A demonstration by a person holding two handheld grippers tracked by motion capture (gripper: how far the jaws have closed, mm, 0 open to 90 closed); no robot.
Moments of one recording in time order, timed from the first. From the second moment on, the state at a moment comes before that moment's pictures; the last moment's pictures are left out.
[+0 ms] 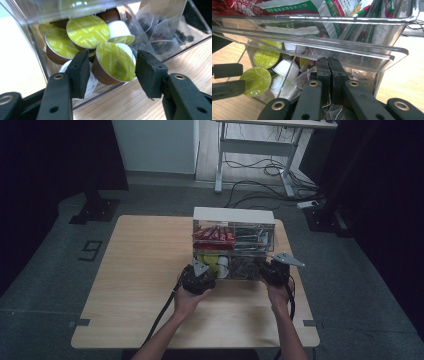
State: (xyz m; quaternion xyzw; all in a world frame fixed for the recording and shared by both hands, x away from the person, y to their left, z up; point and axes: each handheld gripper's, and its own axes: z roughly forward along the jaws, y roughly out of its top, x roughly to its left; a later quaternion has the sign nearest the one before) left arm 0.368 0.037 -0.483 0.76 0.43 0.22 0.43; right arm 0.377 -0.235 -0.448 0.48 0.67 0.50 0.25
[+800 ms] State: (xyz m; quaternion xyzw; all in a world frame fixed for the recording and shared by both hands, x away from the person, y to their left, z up) left arm 0.375 0.019 -0.491 0.77 0.42 0.25 0.40; right arm 0.377 -0.236 -0.447 0.48 0.67 0.50 0.25
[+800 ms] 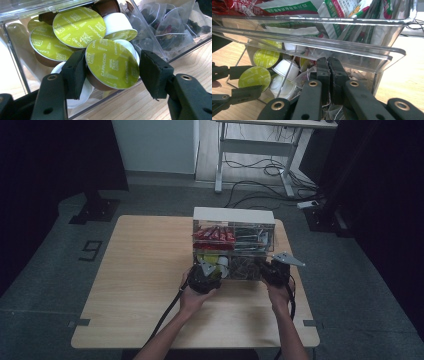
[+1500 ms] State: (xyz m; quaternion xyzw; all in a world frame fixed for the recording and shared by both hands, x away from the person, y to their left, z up) left arm 0.379 0.016 -0.490 0.77 0.43 0.23 0.40; right arm 0.377 -0.236 -0.446 0.48 0.67 0.50 0.25
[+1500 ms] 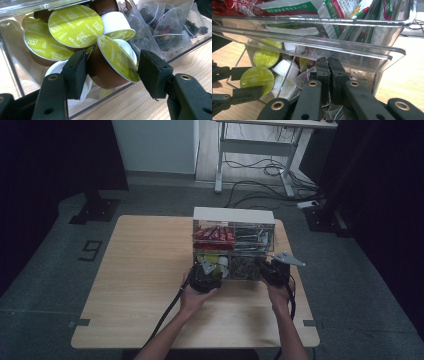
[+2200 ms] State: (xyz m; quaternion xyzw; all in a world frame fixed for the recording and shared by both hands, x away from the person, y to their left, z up) left arm 0.374 0.021 -0.485 0.75 0.42 0.26 0.43; right arm 0.376 -0.236 -0.446 0.48 0.67 0.50 0.25
